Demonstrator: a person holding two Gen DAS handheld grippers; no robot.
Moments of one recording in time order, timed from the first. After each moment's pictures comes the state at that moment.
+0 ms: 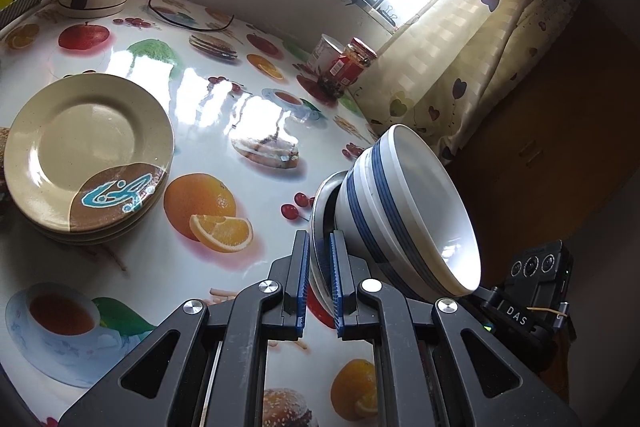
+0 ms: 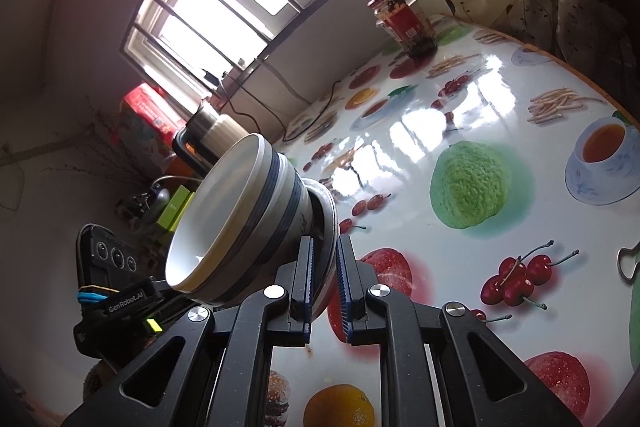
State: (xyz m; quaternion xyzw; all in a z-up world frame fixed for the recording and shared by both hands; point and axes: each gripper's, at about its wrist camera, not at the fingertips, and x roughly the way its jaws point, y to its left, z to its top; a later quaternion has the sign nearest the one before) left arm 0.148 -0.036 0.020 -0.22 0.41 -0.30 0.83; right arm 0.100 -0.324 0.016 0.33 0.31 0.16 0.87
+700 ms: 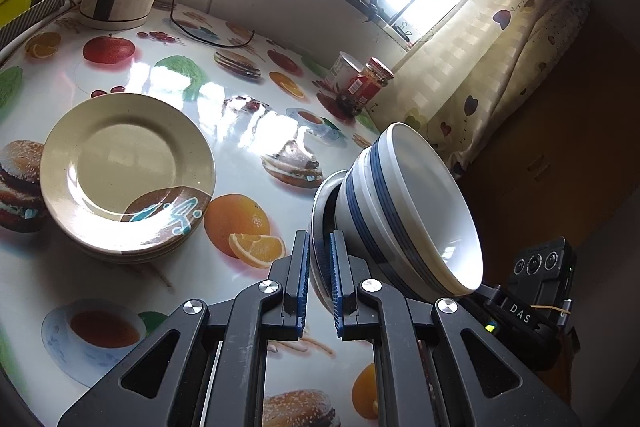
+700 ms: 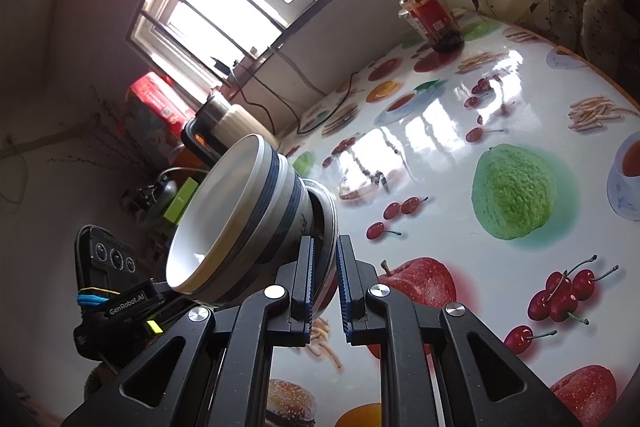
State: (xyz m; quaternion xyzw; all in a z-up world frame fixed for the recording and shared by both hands) left arm 0.154 -0.009 0.030 -0.22 0.41 -0.27 0.84; right arm 0.124 -0.299 0.025 0.33 0.32 0.18 0.87
